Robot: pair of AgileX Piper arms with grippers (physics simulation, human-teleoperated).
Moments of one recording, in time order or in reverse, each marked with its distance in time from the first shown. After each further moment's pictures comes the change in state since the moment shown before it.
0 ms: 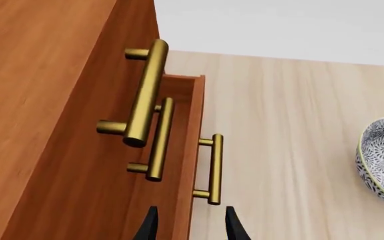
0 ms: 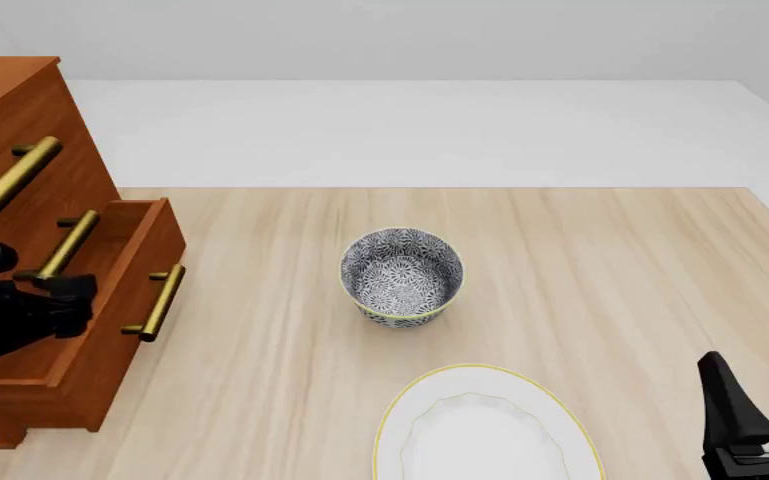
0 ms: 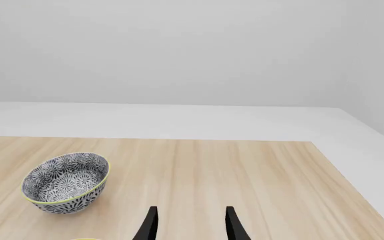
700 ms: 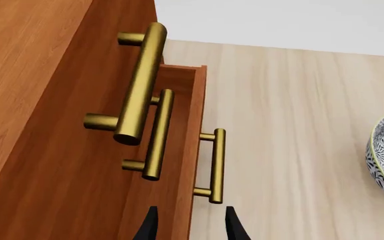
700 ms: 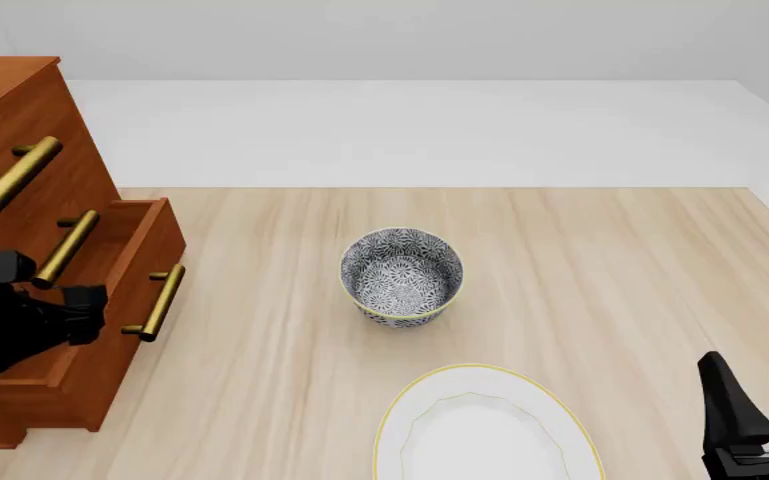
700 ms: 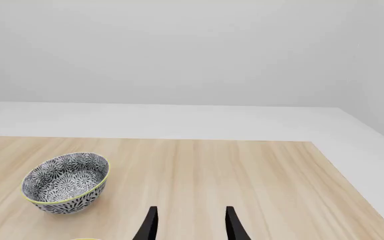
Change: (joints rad) left arm 0.003 0.074 0.039 -0.081 -0.002; right arm 0.000 0.000 0.000 0.000 0.000
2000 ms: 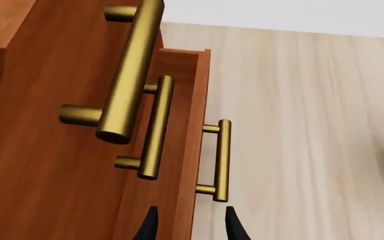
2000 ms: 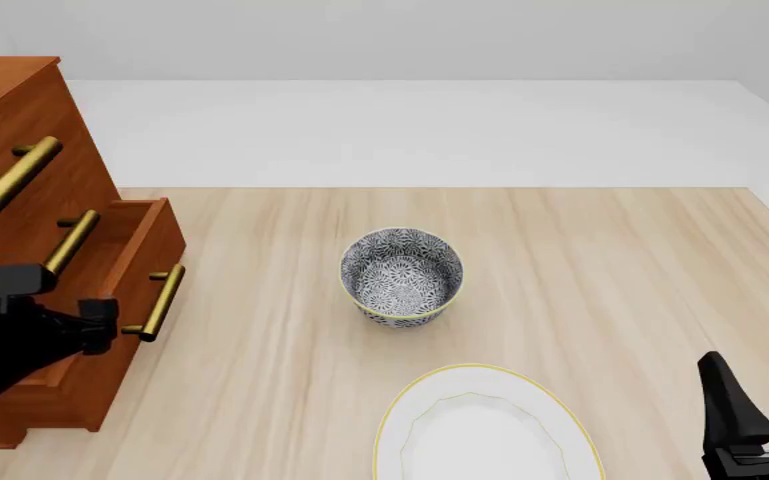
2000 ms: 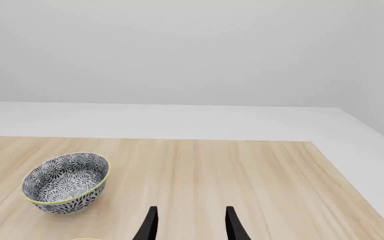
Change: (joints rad) left arm 0.009 0.114 0.041 -0.105 0.010; right arm 0.000 0.000 0.000 0.000 0.000
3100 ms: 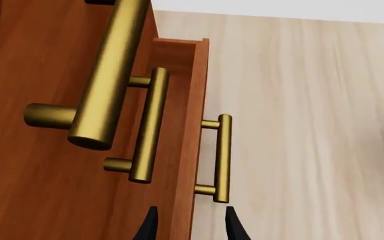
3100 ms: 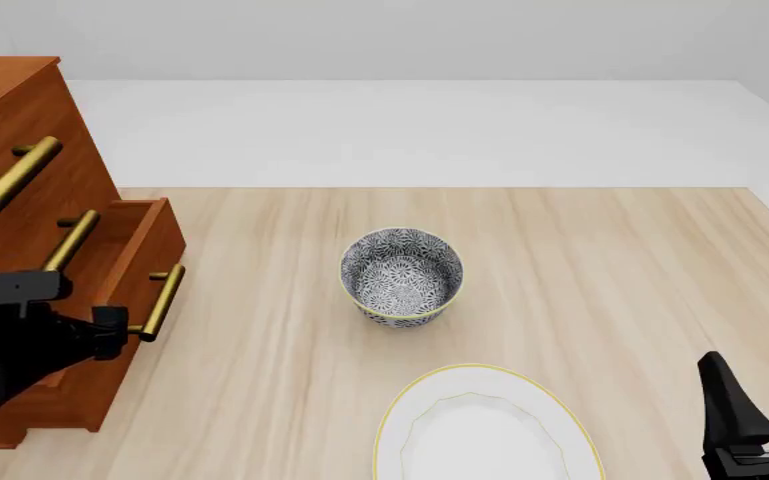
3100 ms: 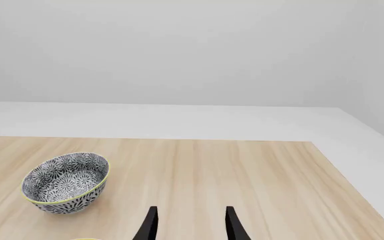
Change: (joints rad) left arm -0.006 0.091 0.015 -0.074 0.008; right arm 0.000 0.000 0.000 0.000 0.000
